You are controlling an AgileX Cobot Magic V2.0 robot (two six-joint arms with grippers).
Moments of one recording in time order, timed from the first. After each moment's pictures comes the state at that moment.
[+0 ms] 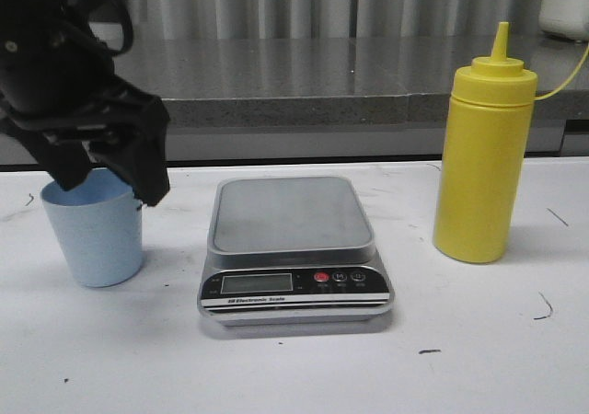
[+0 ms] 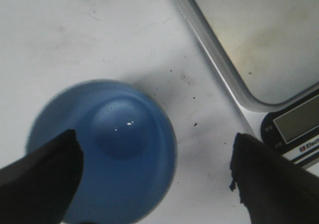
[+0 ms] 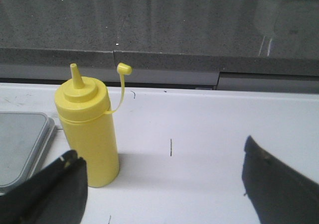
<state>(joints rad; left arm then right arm) -0.44 1.65 -1.10 -0.05 0.69 0.05 0.00 0.47 -0.47 0.12 0.35 -0.08</state>
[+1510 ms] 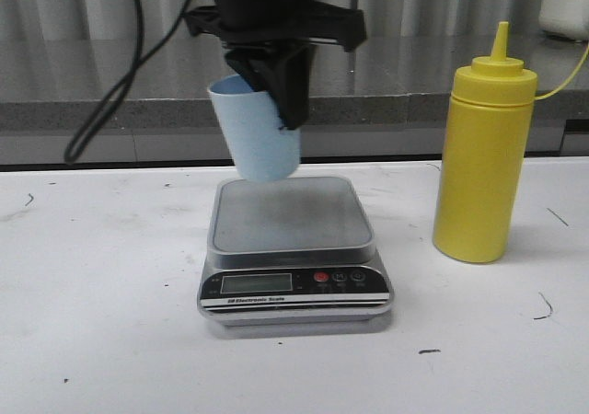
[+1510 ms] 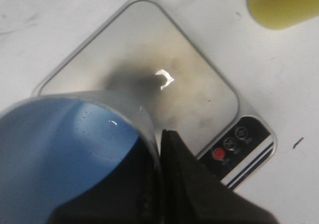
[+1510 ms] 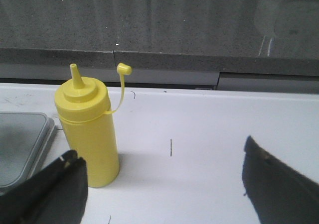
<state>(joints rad) -0.67 2.01 -1.85 -0.04 1.13 0.05 0.00 0.47 -0.47 0.12 0.35 -0.08</state>
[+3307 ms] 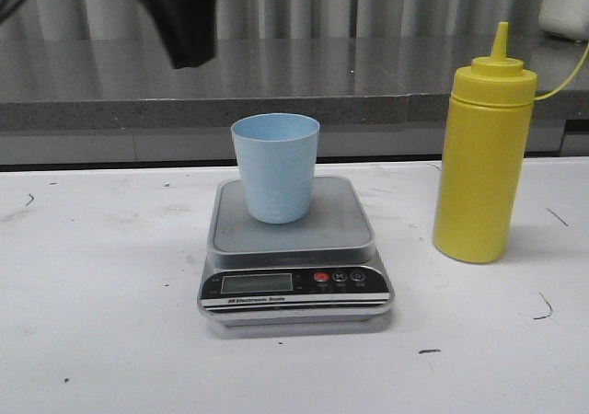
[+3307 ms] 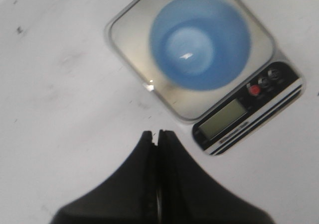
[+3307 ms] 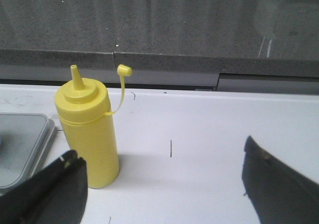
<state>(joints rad) -0.55 1.73 -1.67 0.02 1.22 0.05 0.00 0.47 -0.47 0.12 0.35 -0.08</state>
